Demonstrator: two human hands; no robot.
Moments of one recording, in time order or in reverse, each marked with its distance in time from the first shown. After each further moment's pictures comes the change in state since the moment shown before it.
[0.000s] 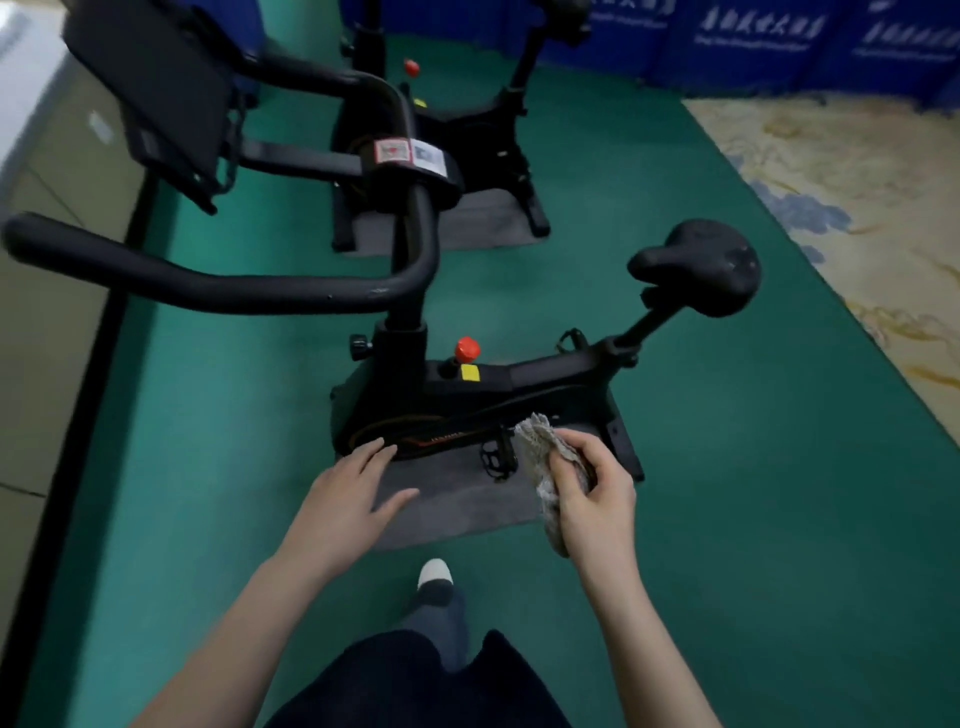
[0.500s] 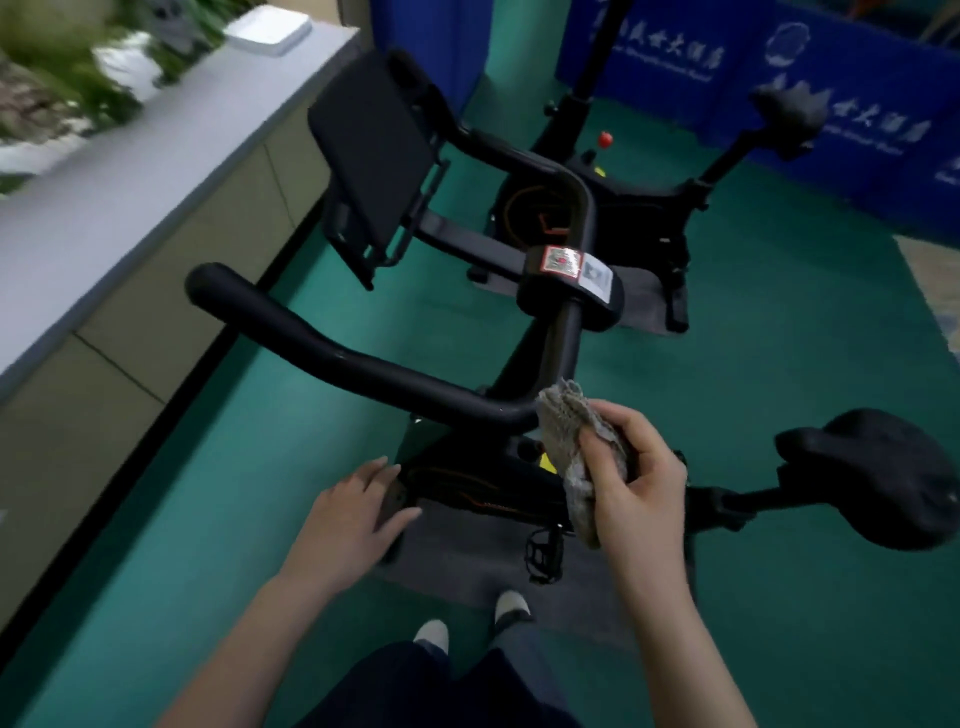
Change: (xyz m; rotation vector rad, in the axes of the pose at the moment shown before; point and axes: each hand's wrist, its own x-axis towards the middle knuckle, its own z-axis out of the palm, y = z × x) left_hand 0.049 -0.039 -0.033 -0.070 0.147 -0.390; right_hand 0.127 -0.109 0.074 0.131 -0.405 -0.298
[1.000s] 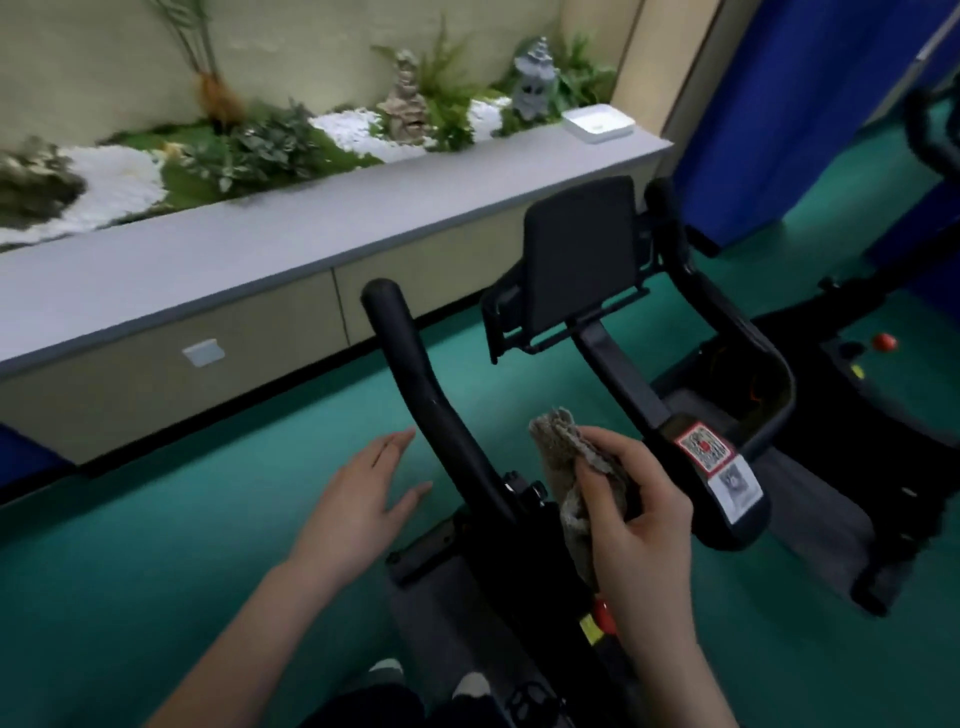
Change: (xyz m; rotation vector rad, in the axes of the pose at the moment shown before) left_hand 0.000 0.043 -0.030 -0.358 0.548 -0.513; right_hand 0.121 -0.016 0.040 0.049 -0.690 -0.323
